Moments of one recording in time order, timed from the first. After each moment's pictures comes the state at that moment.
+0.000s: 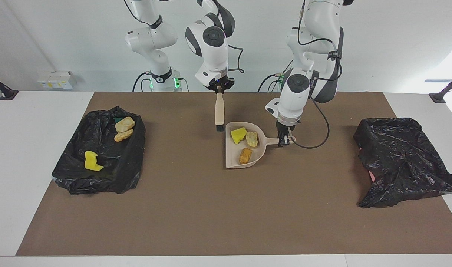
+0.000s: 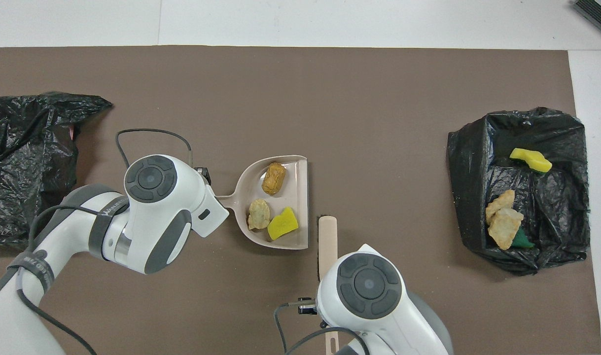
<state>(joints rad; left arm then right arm) -0.37 0.14 -0.06 -2.13 0.02 2.27 1.20 0.32 -0.16 0.39 -2.20 0.26 1.84 0.59</state>
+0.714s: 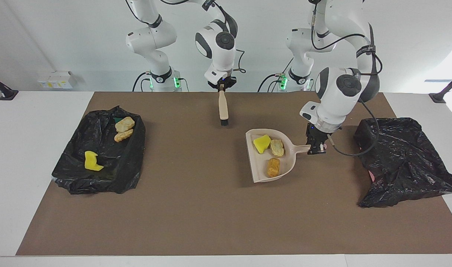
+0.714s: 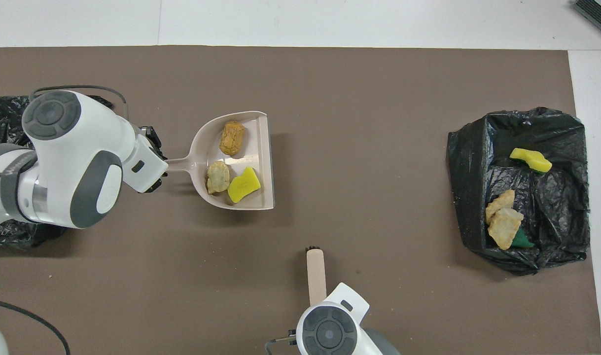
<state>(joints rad) -0.17 0.18 -0.06 -1.89 -0.01 2.08 1.35 0.48 -0.12 0.40 -2.39 0.26 2.06 0.68</state>
